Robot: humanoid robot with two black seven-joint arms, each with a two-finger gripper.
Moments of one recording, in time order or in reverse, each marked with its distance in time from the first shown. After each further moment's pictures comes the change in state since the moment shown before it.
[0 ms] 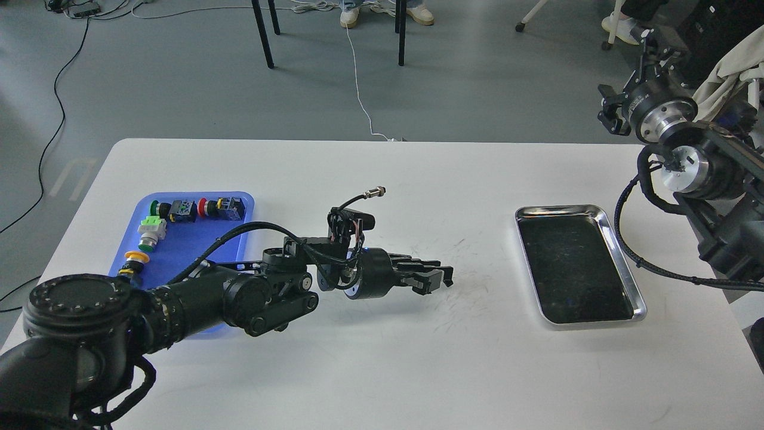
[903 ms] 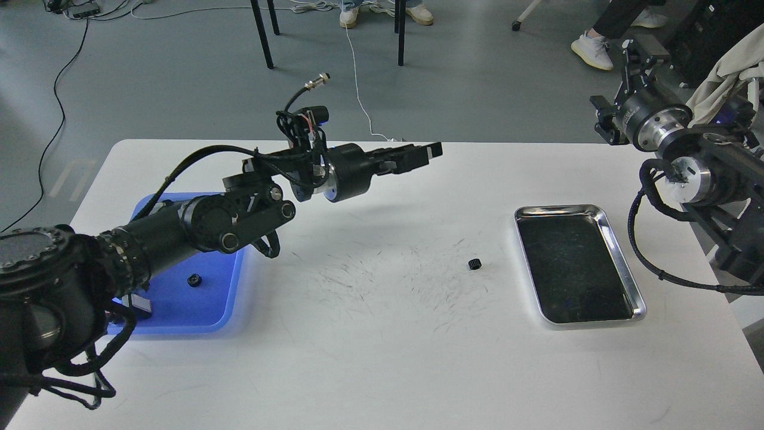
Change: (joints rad) left arm -0.157 0.162 -0.241 -0.002 -0.216 -0.008 0.000; right arm 0.032 -0.092 -0.206 0.084 -0.008 0.025 0.004
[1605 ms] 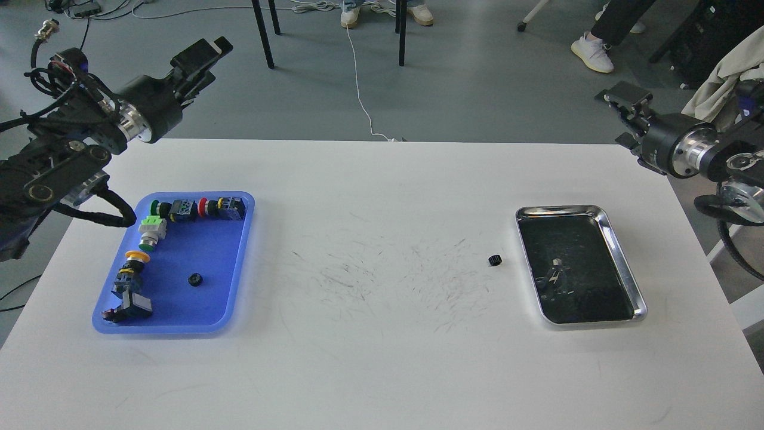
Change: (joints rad) left arm 0.051 0.420 -0.072 -0.003 -0.390 -0.022 0.000; right arm 0.261 -0.245 -0.610 0.182 -0.211 0.067 -0.043
